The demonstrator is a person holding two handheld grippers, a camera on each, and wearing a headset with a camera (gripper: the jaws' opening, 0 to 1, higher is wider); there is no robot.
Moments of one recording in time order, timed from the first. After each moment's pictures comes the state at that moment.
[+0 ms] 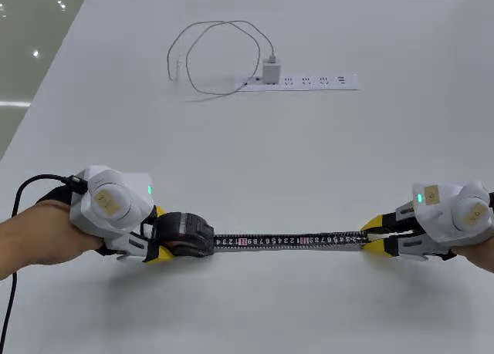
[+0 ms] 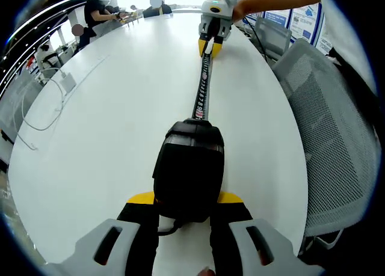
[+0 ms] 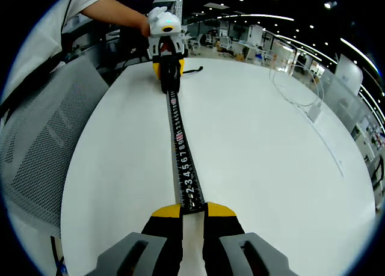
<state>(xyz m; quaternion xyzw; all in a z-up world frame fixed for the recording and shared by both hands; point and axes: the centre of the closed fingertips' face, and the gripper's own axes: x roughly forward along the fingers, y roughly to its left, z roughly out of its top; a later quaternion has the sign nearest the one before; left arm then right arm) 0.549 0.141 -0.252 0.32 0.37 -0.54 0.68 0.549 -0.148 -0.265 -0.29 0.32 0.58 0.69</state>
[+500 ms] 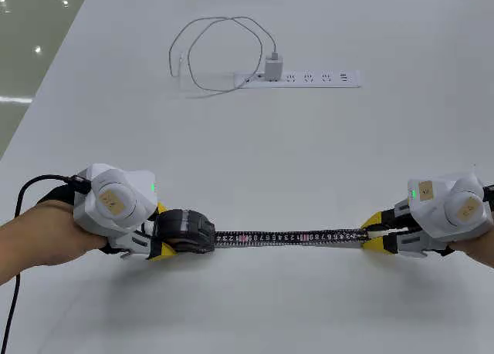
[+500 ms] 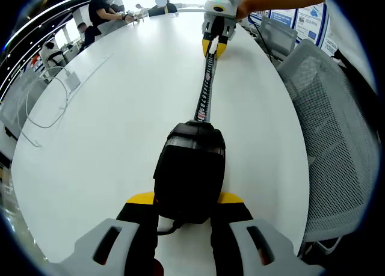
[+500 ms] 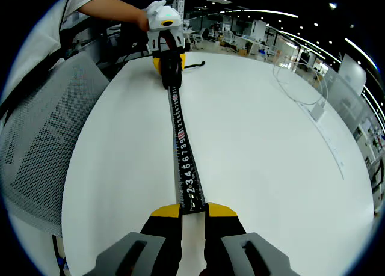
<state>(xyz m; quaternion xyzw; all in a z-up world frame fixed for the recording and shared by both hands) 0.552 0.142 -0.252 0.32 0.38 -0.52 0.69 0.546 -0.145 -0.263 -0.31 0.33 0.57 0.68</state>
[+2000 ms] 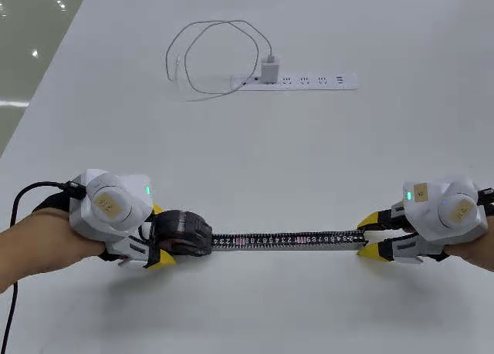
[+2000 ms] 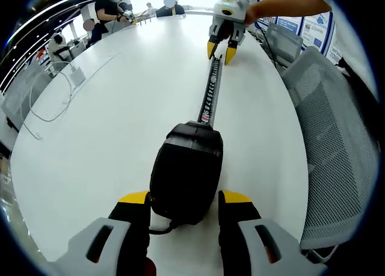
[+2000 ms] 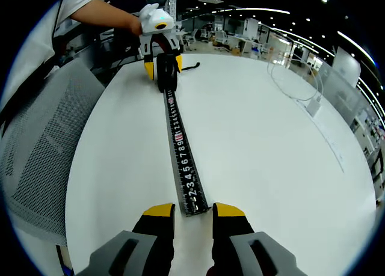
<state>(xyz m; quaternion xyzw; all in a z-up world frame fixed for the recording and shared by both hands) 0.552 0.141 -0.252 0.30 0.38 -0.51 0.71 0.545 -0.143 -0.260 -0.28 0.34 0.56 0.70</state>
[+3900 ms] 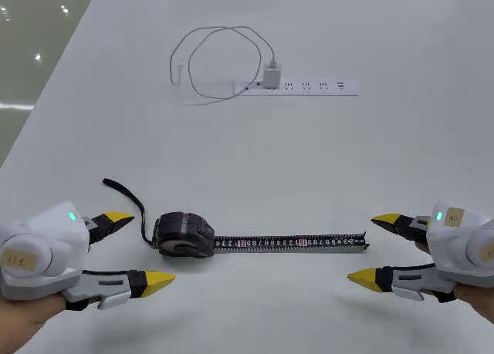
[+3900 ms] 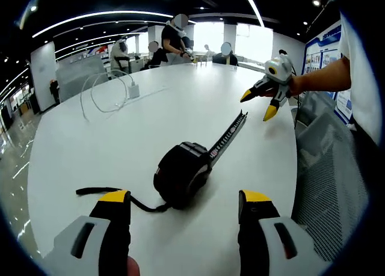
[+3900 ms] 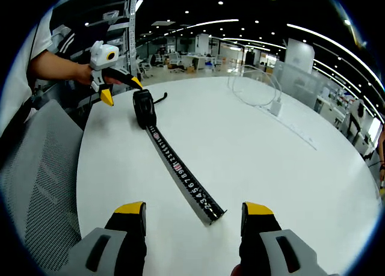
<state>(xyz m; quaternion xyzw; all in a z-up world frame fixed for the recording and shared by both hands) 0.521 0.163 -0.199 0.13 0.30 -0.39 0.86 0.527 -0.135 -0.226 -0.19 0.31 0.45 0.82</state>
